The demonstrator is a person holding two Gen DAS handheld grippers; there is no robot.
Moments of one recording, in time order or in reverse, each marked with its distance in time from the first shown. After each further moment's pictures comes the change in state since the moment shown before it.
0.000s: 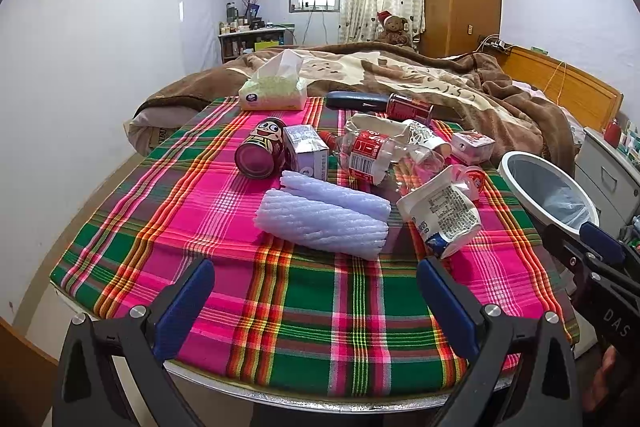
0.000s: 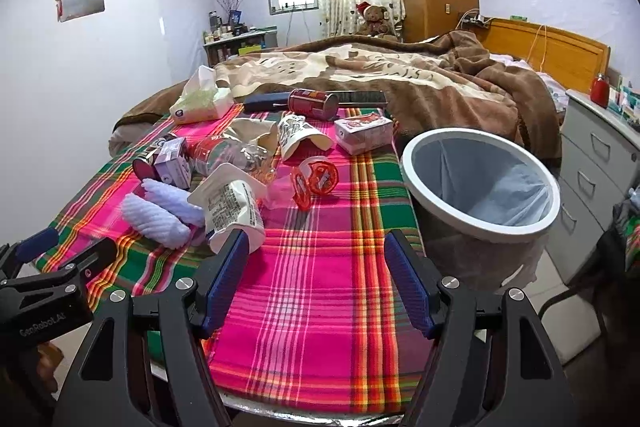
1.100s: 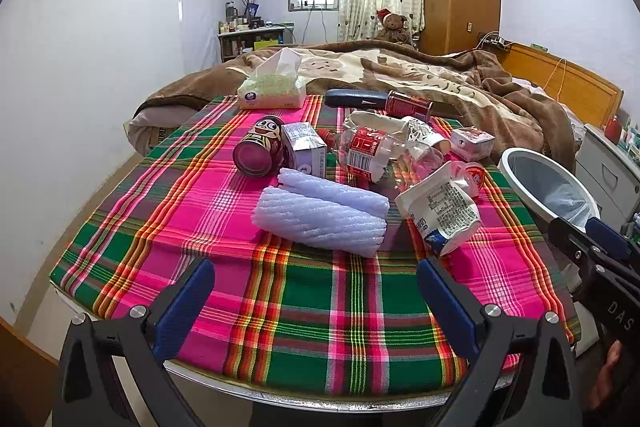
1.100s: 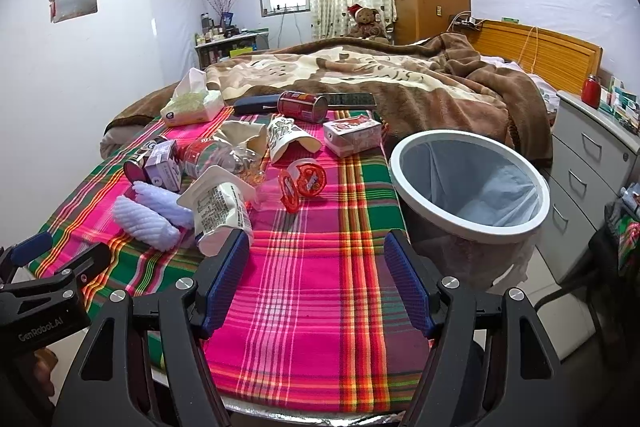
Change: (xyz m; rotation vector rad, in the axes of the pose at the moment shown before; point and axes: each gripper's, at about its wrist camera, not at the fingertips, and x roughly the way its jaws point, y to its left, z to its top) left arm 0.002 -0.001 -0.001 0.005 0.007 0.000; right arm -0.001 -0.004 0.000 0.019 0.000 -0.015
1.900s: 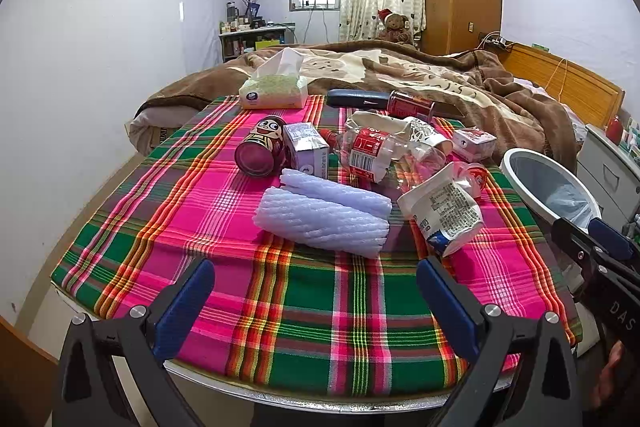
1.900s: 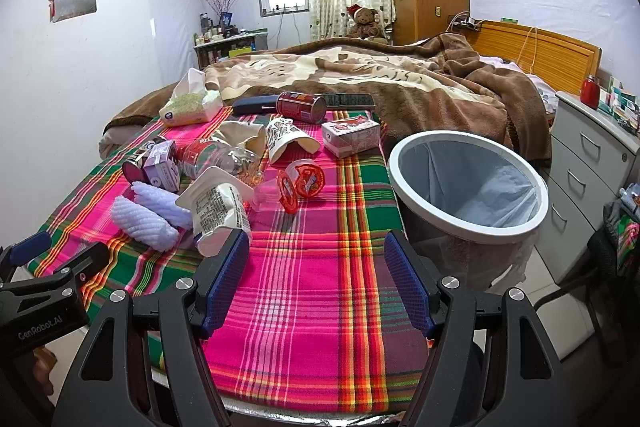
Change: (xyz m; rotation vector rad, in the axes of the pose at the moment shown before) left arm 0.000 0.003 0.001 -0.001 0.001 0.003; right arm 0.000 -0.001 0.000 0.001 0.001 -0.003
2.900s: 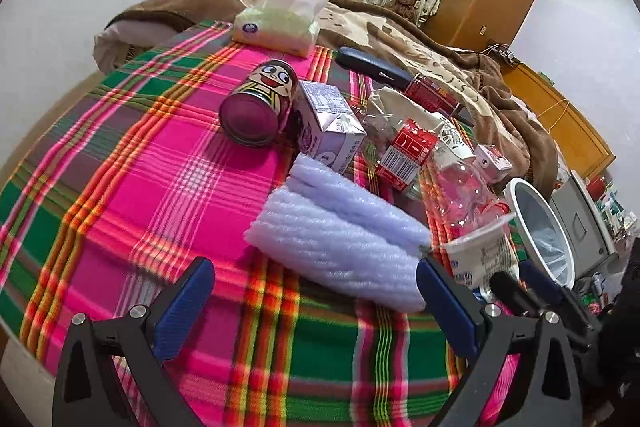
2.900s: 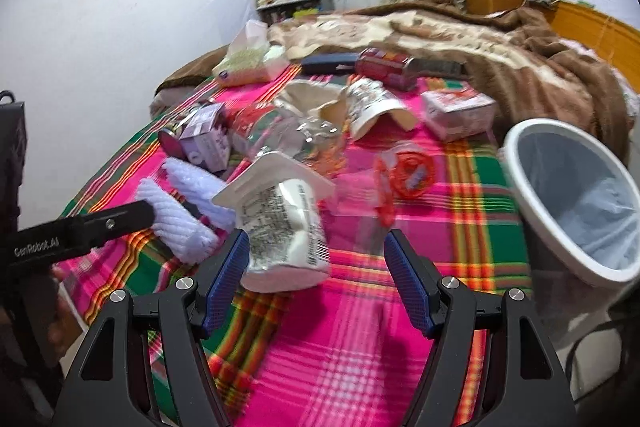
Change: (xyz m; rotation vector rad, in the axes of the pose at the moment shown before) left arm 0.096 0.056 0.031 -0.229 0.211 -0.202; right arm 0.071 0.032 0.010 -0.077 0.166 0.277
